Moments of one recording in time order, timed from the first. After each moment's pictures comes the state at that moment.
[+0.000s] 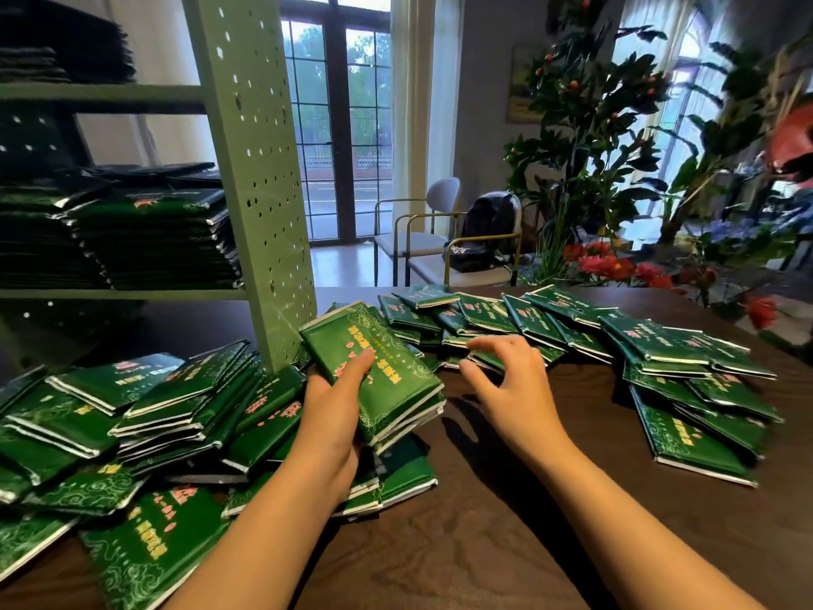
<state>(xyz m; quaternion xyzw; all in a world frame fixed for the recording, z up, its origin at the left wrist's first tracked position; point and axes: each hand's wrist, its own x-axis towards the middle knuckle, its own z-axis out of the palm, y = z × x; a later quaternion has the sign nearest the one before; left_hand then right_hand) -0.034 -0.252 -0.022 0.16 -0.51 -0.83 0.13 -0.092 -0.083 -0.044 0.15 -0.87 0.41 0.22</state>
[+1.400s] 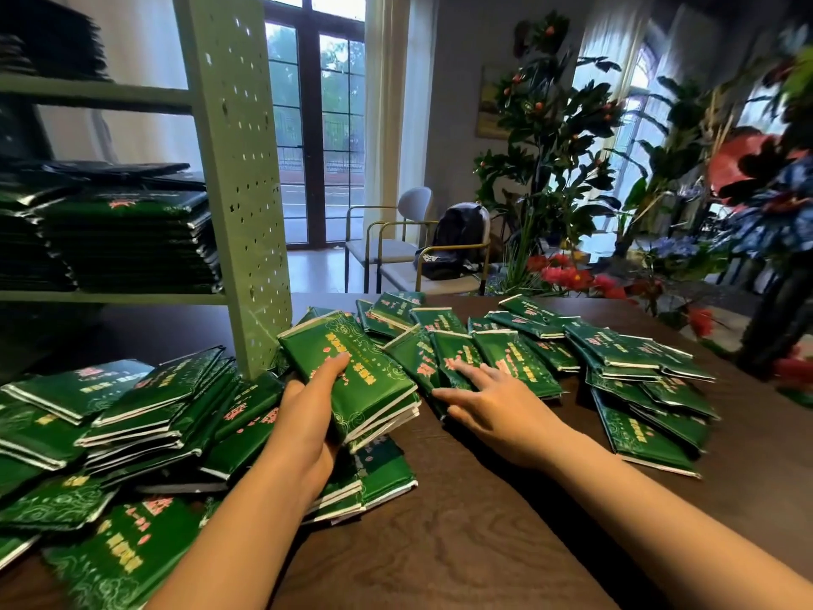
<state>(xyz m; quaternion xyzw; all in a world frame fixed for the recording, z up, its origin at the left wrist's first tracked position) -0.043 -0.268 -0.030 0.18 -0.50 -0.84 0.07 -0.106 -0.049 -0.045 0.27 -0.96 -0.01 0.04</state>
